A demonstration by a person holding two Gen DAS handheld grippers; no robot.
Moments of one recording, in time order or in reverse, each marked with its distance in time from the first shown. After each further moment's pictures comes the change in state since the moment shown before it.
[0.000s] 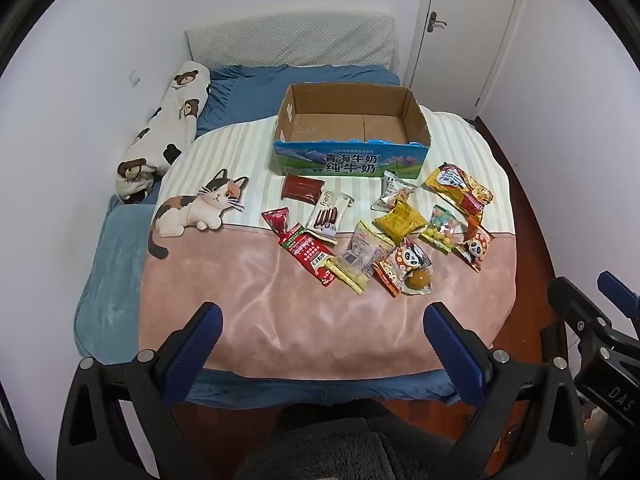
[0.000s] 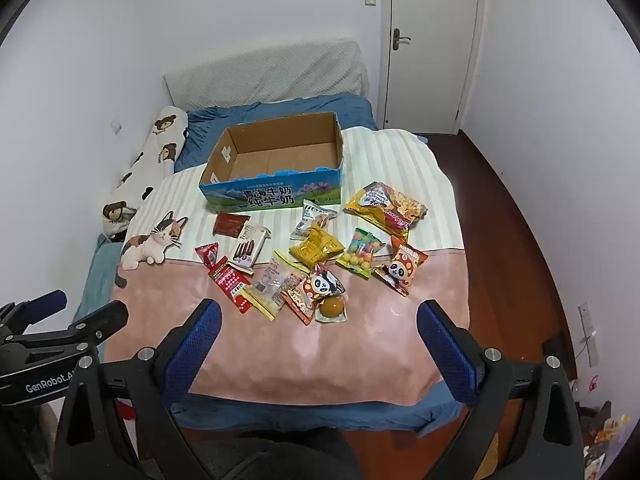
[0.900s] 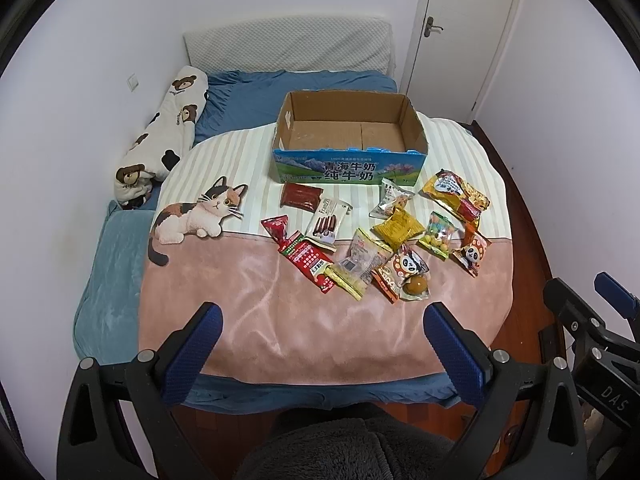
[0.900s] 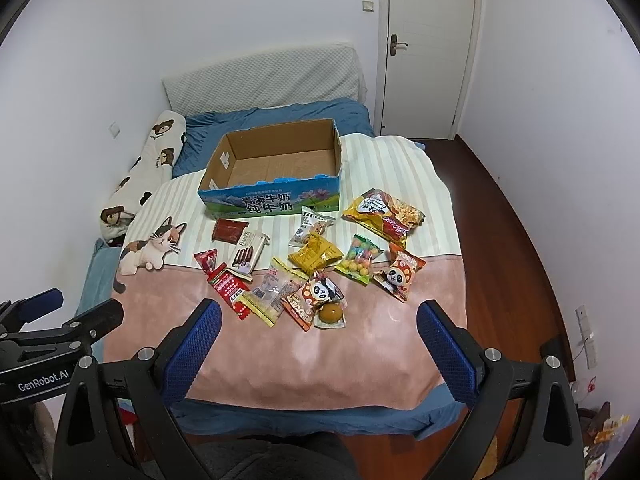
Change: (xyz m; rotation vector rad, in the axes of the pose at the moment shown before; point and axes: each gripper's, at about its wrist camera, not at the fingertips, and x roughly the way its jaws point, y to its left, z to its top) left arm -0.006 -0.002 0.007 0.001 -0.011 -0.004; right arm -0.007 0.001 0.007 0.000 -0.035 -0.006
